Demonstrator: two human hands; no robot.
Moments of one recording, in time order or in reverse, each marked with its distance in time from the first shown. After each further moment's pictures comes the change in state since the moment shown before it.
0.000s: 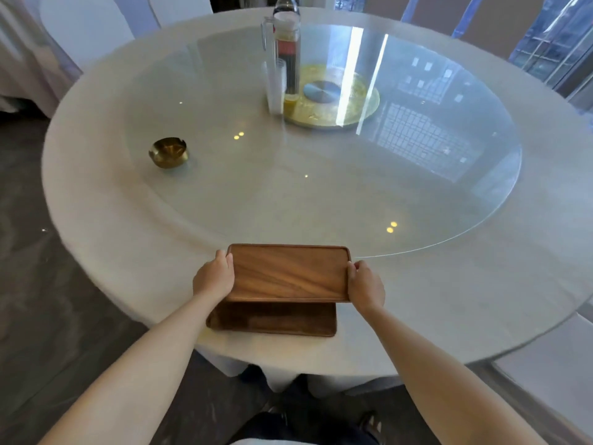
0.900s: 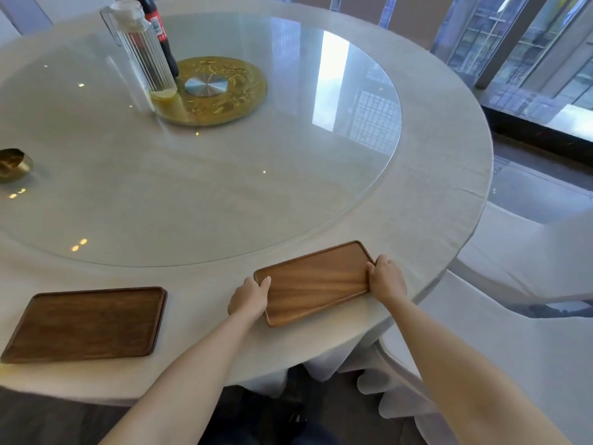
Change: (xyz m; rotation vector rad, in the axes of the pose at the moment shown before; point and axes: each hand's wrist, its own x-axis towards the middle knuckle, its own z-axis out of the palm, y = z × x) left_hand -0.119 0.328 0.178 -0.150 -0.321 -0.156; right_hand 0.138 0.276 -0.220 -0.144 -0.045 0.113
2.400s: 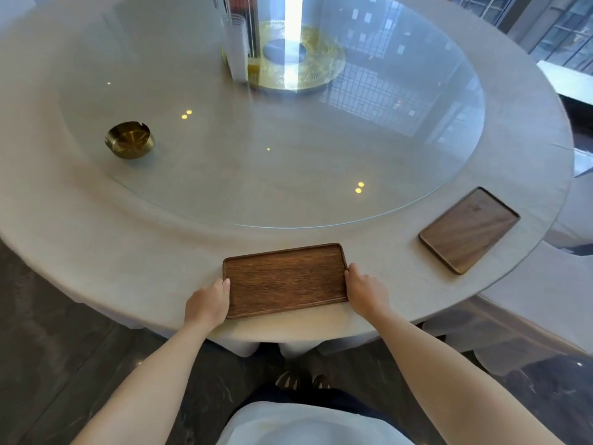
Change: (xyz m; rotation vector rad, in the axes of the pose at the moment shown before) left_hand 0.112 -0.361 -0.244 0.353 0.092 0.369; right_hand -0.220 -0.269 0.233 -0.241 -0.093 -0.211
